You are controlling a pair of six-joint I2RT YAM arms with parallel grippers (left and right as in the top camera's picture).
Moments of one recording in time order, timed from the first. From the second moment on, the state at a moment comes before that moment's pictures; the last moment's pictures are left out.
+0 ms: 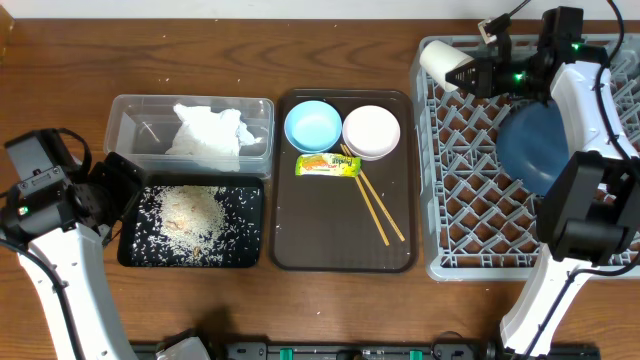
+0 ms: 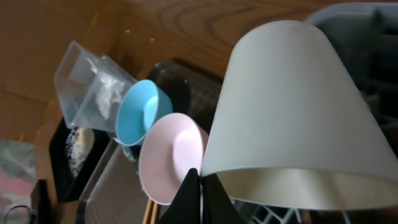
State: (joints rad) left arm 0.49 1.23 1.17 -1.07 0.11 -0.54; right arm -0.15 2.19 1.88 -0.88 -0.99 -0.31
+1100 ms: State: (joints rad) left arm 0.49 1.23 1.17 -1.07 0.11 -0.54; right arm -0.04 2.19 1.84 -0.88 -0.92 -0.33
